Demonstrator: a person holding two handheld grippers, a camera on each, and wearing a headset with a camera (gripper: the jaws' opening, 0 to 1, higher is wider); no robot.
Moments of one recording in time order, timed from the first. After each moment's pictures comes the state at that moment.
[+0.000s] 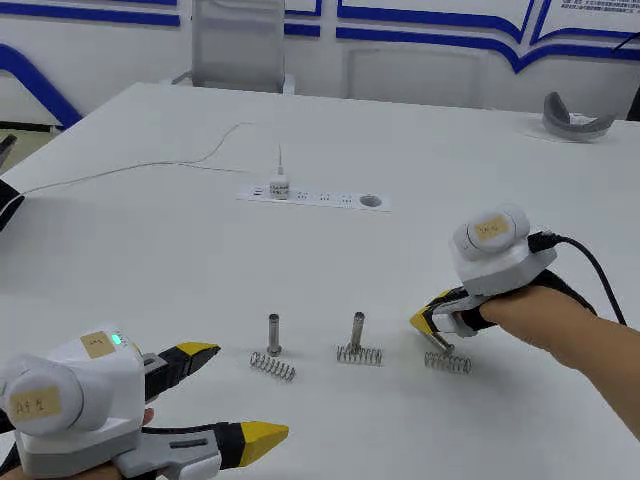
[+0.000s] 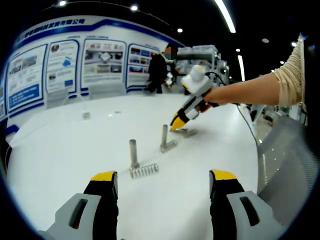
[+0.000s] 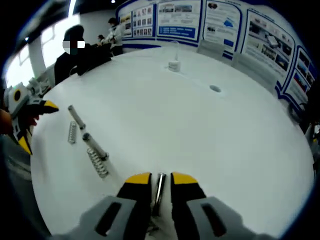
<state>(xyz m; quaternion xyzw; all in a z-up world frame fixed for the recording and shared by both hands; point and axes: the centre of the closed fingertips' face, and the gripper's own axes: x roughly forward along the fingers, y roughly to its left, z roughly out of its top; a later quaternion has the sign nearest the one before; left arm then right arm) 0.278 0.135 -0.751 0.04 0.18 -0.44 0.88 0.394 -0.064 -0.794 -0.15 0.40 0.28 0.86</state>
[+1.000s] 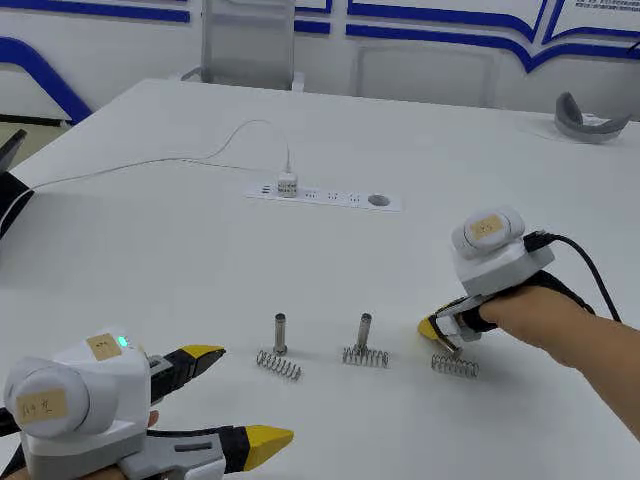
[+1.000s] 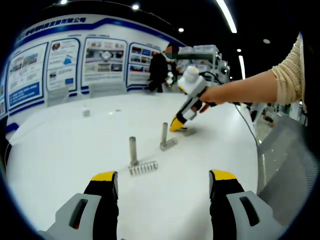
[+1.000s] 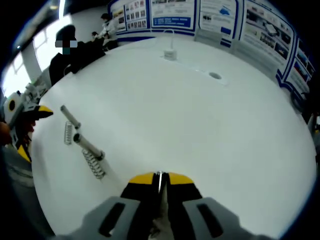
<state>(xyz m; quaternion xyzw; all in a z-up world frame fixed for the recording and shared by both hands) 0.277 0.135 -0.756 0.03 0.19 -0.44 0.88 0.393 -0.066 -0.807 -0.14 0.44 0.27 0.85</state>
